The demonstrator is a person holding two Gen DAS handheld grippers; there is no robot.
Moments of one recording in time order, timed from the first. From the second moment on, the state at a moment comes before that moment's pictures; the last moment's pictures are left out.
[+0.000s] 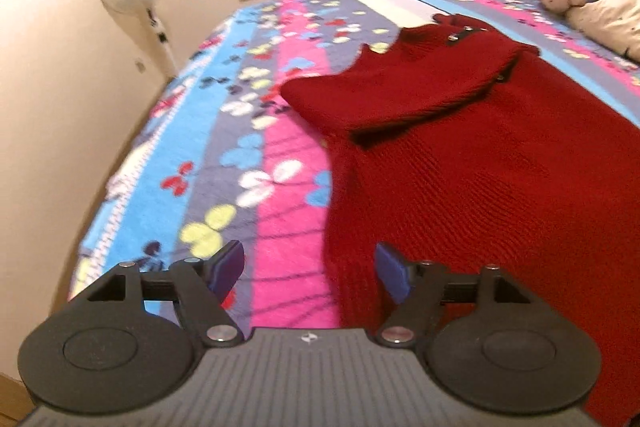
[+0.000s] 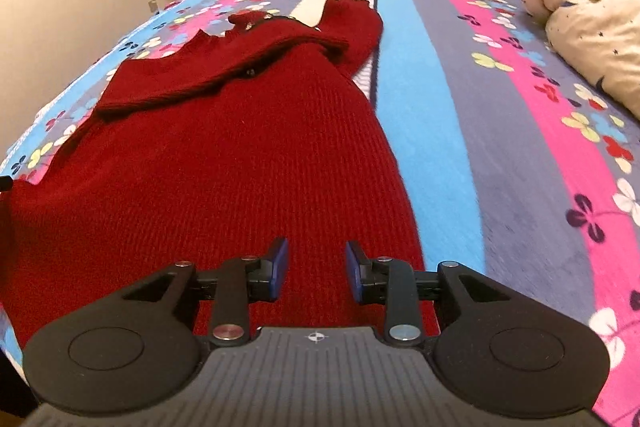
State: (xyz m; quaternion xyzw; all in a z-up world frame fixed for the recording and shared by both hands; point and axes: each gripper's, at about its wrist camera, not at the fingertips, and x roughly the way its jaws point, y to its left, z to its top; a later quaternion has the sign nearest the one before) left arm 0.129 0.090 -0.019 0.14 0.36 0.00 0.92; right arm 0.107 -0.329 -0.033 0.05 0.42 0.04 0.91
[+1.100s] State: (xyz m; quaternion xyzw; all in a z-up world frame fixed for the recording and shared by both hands) left arm 0.235 -0.050 -0.030 0.12 0.33 -0.03 0.94; right arm 0.253 -0.350 -0.050 0.12 0.48 -0.03 0.87
